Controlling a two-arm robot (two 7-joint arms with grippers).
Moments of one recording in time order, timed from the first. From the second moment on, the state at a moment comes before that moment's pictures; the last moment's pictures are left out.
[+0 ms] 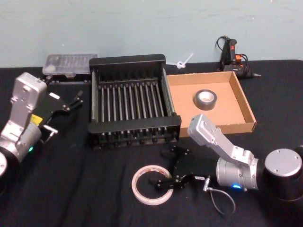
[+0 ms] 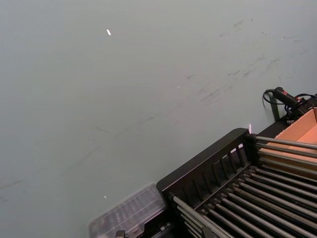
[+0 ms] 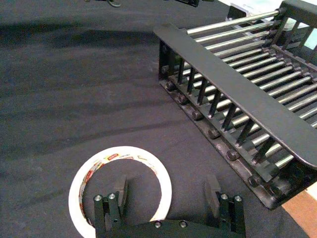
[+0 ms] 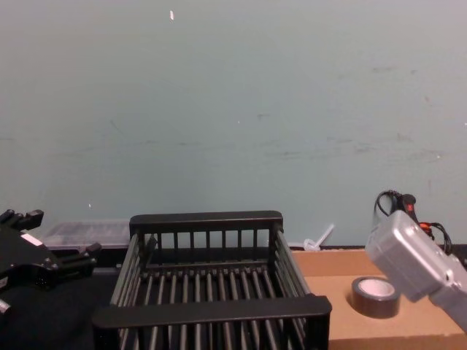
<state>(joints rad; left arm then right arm) -0.20 0.60 0.45 -1.41 -0.25 -0.12 0.03 0.30 0.51 -0.68 -1.42 0.27 0.15 0.65</state>
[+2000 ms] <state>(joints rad) -0.20 0.60 0.45 -1.41 -0.25 -0.12 0.03 0.30 0.51 -0.68 -1.42 0.26 0.16 0.65</state>
